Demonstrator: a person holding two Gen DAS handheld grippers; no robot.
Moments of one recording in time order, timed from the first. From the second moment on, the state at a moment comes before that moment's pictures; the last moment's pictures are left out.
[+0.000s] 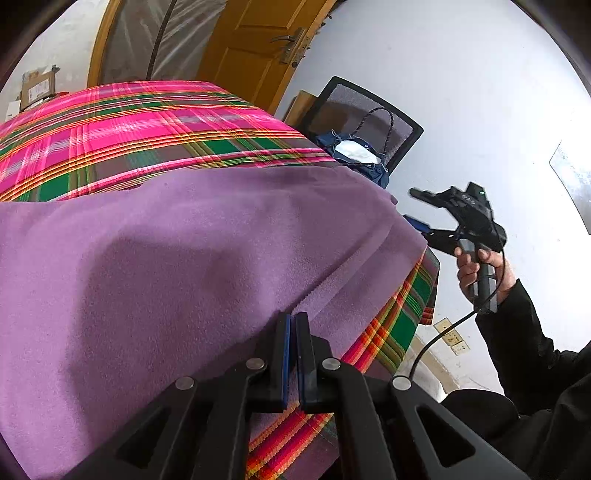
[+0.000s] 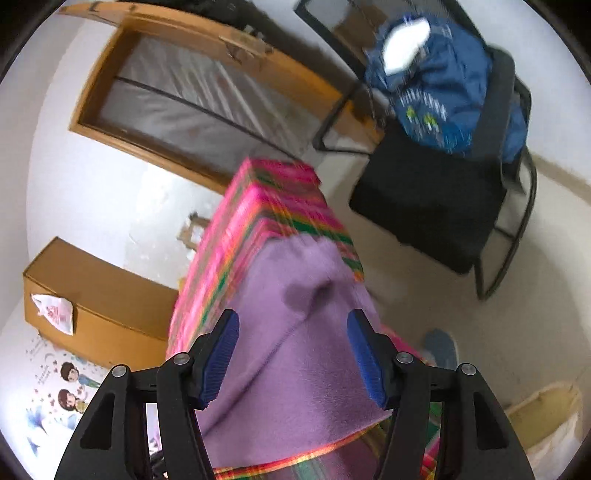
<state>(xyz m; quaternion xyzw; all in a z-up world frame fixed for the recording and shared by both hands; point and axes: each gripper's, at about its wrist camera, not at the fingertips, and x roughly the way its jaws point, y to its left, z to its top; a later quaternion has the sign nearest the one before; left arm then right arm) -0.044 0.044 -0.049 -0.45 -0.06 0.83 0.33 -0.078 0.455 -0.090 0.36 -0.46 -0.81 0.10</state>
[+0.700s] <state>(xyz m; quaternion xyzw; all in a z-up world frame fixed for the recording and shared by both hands) -0.052 0.030 -0.020 -0.41 -0.08 0.86 0.31 -0.159 0.448 -0.074 0.38 -0.43 -0.81 0.11</state>
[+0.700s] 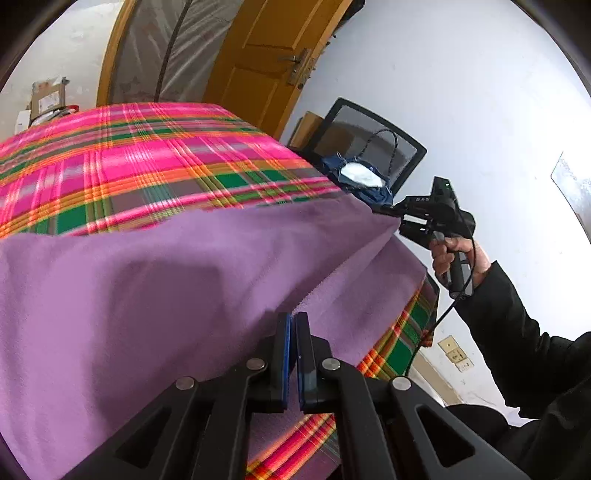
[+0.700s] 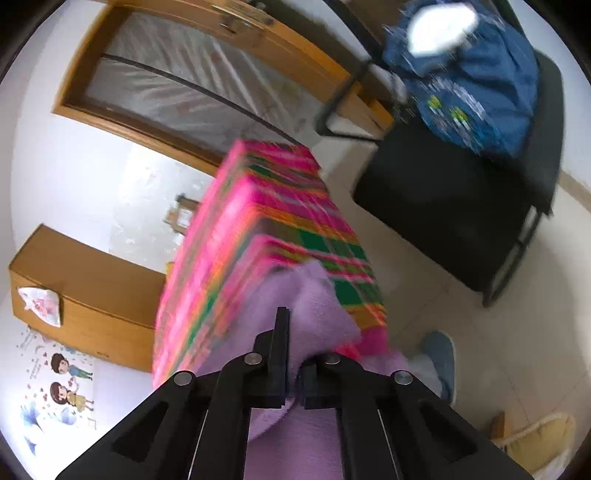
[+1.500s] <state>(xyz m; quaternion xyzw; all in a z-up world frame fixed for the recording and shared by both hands) -0.031 0.048 -0.033 -0.44 -0.08 0.82 0.36 -0.056 0.479 -0.102 0.36 -0.47 -0.80 0.08</state>
